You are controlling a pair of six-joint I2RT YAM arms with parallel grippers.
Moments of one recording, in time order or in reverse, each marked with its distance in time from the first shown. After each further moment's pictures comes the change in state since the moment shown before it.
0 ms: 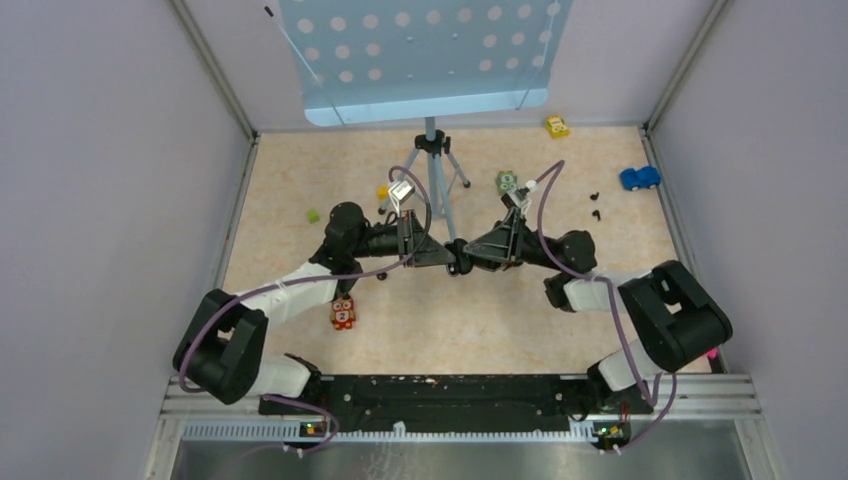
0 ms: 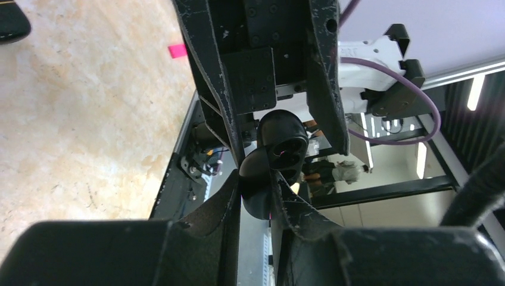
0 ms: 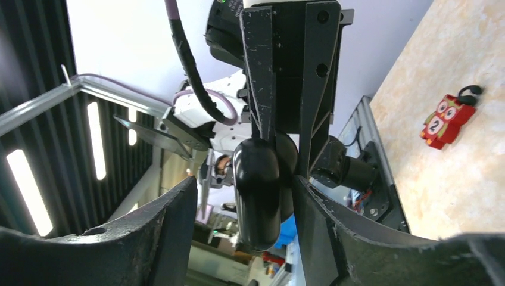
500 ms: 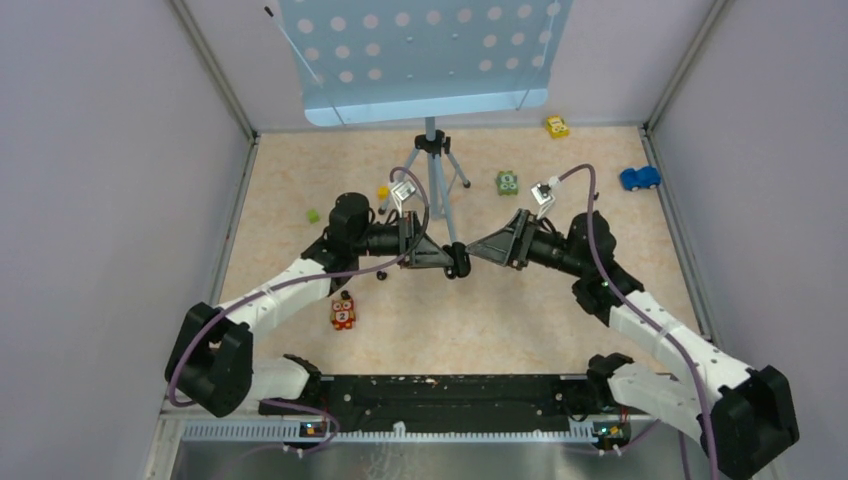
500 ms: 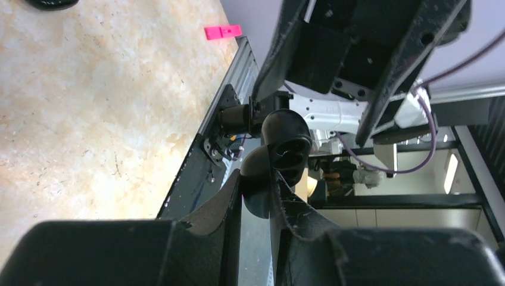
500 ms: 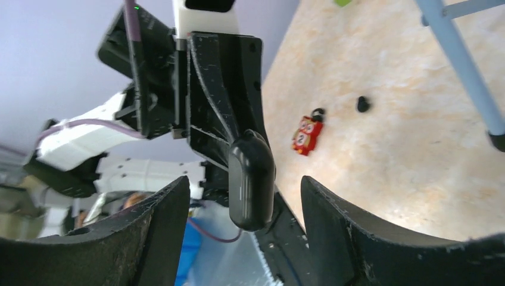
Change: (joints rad) left arm -0.003 -0.078 0.082 -0.414 -0.035 0.198; right arm 0.017 -0.546 0.098 -1.143 0.242 -0.665
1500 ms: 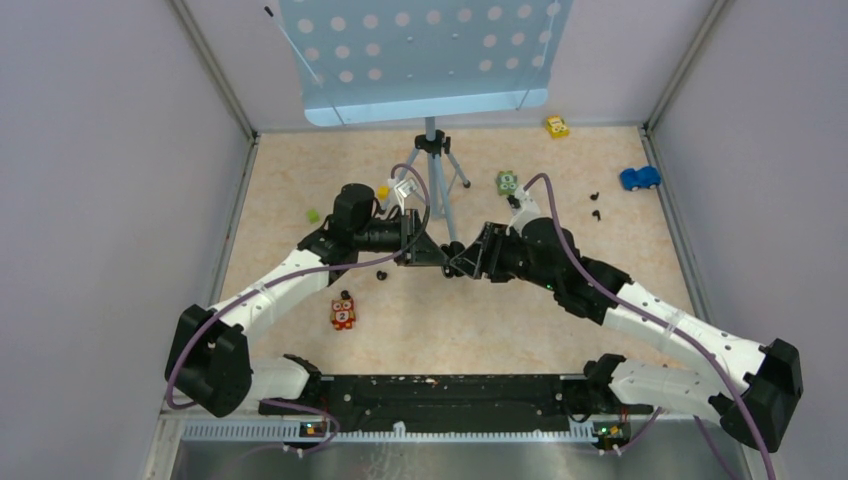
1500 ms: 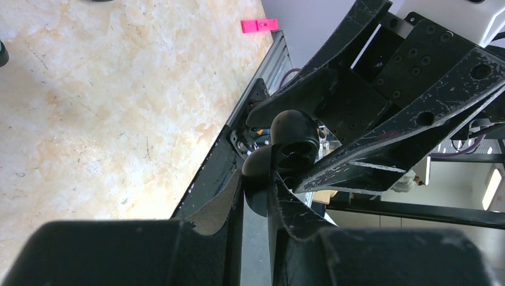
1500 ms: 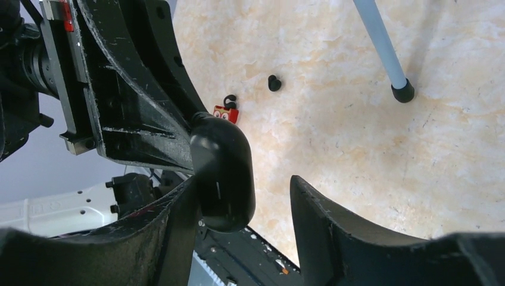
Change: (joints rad) left arm -0.002 0.000 0.144 -0.375 -0.074 0.200; right arm 0.366 0.027 0.267 -0.610 0.655 -0.212
